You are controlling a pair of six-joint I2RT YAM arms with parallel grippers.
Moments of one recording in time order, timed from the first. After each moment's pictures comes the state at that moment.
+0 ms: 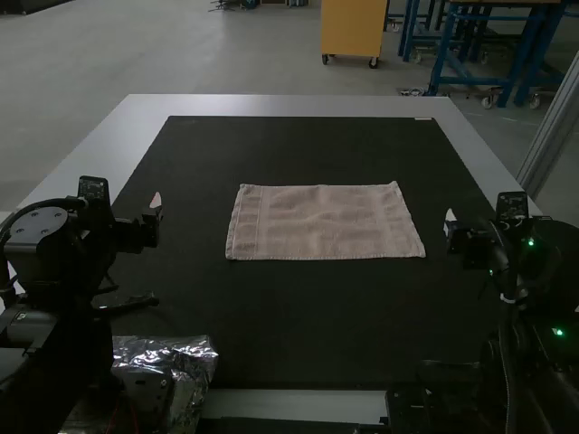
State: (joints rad) left arm 0.02 0.00 0.01 0.01 -0.03 0.15; right arm -0.05 0.01 0.01 -0.09 -0.04 -0.14
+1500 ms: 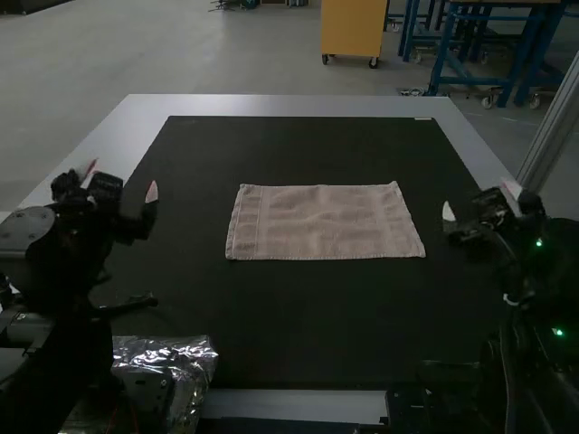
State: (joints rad) left arm 0.01 0.00 0.01 0.17 0.03 0.55; right arm -0.04 0.01 0.01 0.06 -0.13 -0.59
